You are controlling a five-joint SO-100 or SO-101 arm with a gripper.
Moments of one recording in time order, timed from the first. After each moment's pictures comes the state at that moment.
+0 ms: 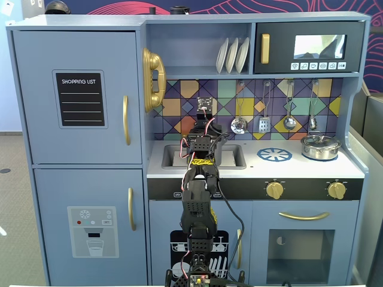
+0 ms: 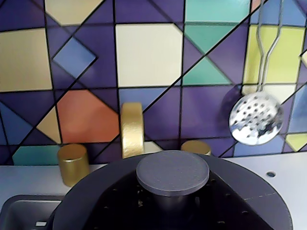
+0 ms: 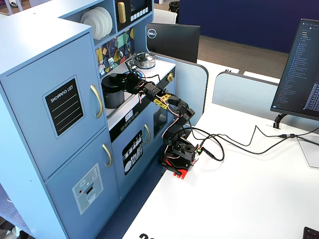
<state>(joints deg) 4.4 120.9 103.8 11.3 -93.5</state>
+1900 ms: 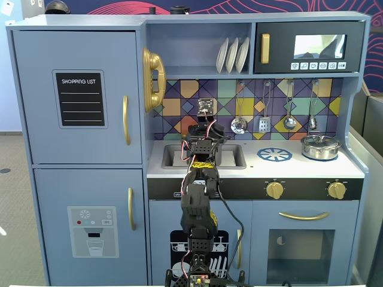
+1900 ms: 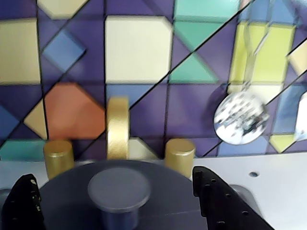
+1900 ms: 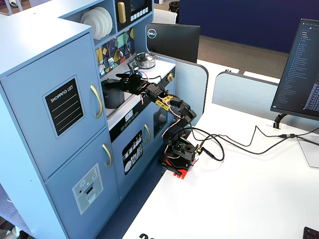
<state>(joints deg) 6.1 126.8 108.4 12.0 -95.0</state>
